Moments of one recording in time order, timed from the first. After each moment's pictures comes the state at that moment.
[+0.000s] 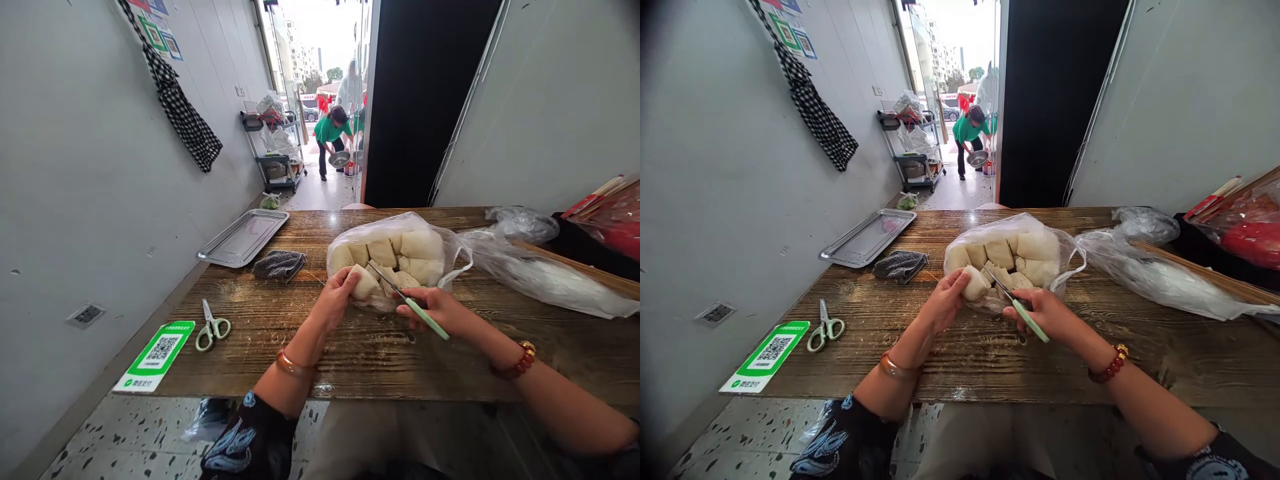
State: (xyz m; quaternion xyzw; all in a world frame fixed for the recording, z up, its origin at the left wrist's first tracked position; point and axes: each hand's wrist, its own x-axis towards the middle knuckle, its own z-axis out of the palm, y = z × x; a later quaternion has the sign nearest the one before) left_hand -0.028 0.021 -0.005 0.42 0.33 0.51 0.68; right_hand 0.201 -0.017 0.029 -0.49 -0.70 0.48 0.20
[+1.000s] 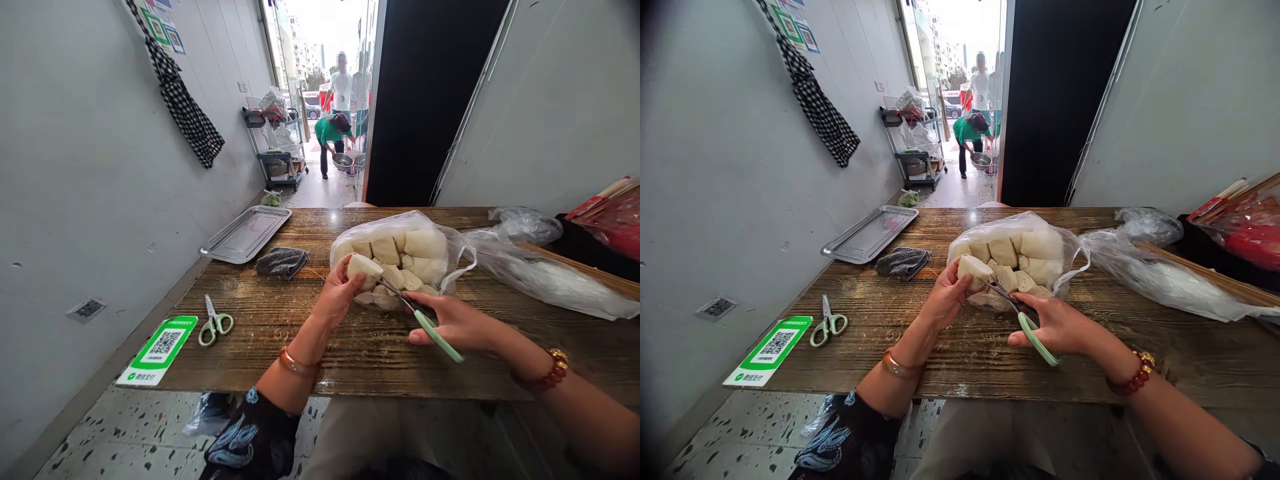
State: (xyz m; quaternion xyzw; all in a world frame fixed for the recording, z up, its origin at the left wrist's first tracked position) left_hand -0.029 0.016 0.004 0.40 0.26 0.57 0.67; right_hand 0.206 -0.030 0.052 -0.49 -0.79 0.35 0.10
